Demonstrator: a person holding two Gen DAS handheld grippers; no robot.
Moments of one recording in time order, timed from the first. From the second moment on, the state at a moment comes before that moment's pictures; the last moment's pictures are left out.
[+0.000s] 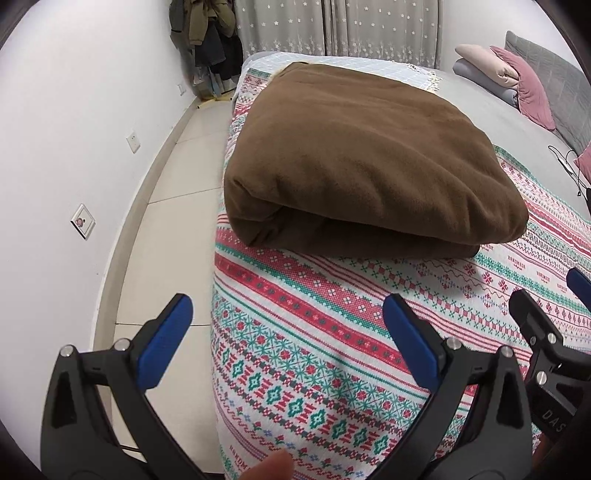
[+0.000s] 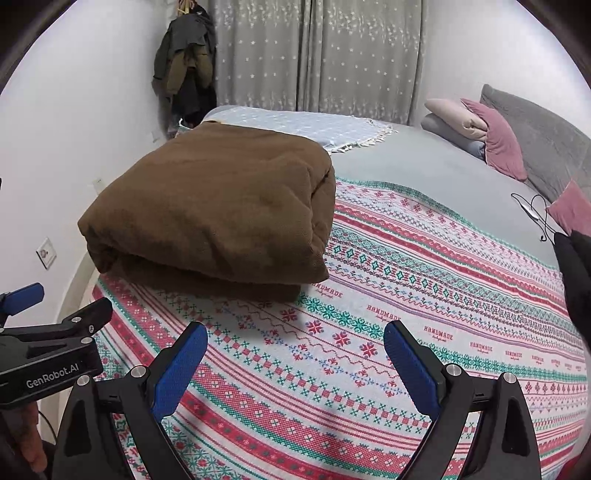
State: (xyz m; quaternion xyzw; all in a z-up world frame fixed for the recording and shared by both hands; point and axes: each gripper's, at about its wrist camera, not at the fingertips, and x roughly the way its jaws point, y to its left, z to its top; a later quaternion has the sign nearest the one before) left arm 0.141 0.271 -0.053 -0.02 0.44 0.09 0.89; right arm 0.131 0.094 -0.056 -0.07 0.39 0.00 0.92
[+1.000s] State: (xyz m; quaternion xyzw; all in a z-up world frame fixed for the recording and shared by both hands) left arm 0.140 0.266 -0.047 -0.01 0.43 0.08 0.90; right arm 0.130 0.089 -0.054 -0.06 0.39 0.00 0.92
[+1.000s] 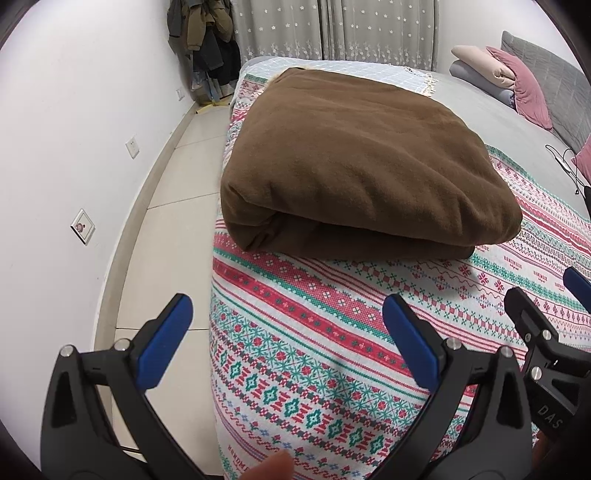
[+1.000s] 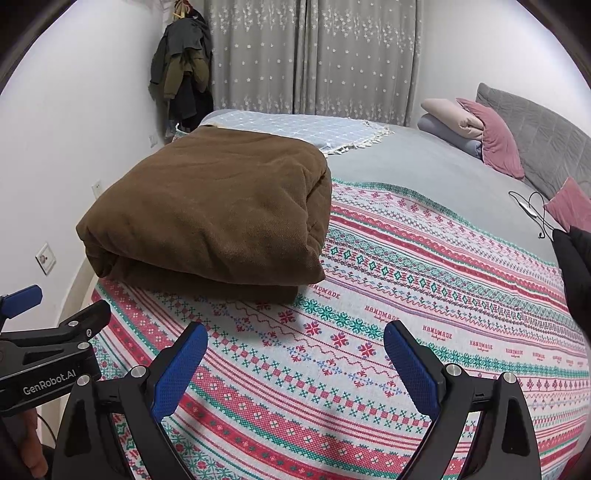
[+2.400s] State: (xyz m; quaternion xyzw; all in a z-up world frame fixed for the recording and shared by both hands) left arm 0.137 0.264 -0.047 -0.02 0.43 0.09 0.90; right arm 0.130 0.088 -0.054 -0.06 0.39 0.00 0.92
